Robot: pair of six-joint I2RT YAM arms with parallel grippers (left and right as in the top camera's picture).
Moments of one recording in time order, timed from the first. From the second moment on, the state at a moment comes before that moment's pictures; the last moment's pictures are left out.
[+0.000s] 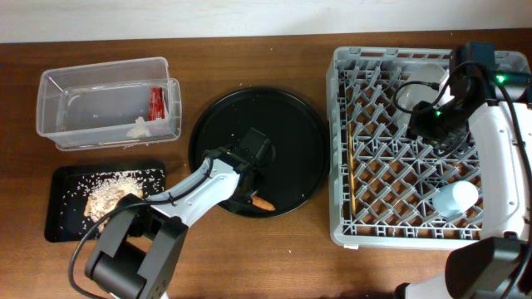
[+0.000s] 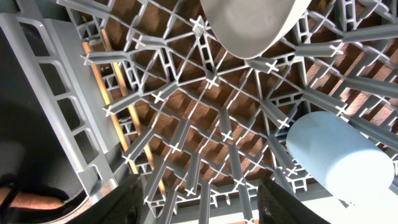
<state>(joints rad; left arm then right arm) -0.57 1.81 1.07 -0.67 -0.04 -1.23 -0.16 1.67 1.67 -1.38 -0.05 0.21</state>
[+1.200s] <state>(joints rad) 0.22 1.39 1.07 -0.99 -0.37 -1.00 -0.16 1.67 1.67 -1.38 -0.05 0.21</state>
